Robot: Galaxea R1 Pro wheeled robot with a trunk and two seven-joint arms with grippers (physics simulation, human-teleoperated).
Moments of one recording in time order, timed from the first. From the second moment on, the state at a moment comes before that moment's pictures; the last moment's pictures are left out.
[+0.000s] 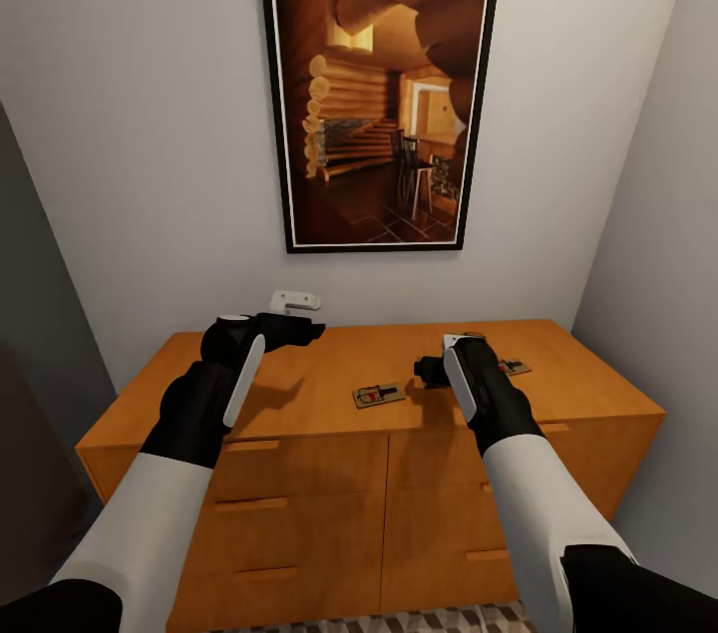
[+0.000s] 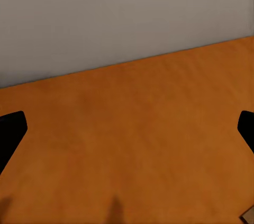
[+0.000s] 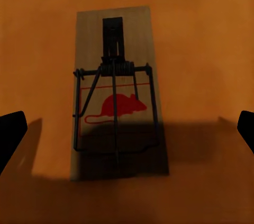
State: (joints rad) left arm -0.84 -0.09 -0.15 -1.27 0.03 0.90 -0.08; right arm -0.91 0.17 -0.08 -0.86 -0.05 0.91 -0.22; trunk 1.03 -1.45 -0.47
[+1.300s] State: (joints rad) left arm -0.84 -0.09 -0.15 -1.27 0.03 0.90 -0.08; right arm -0.91 0.17 -0.08 -0.83 -0.05 0.90 -0.22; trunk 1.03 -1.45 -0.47
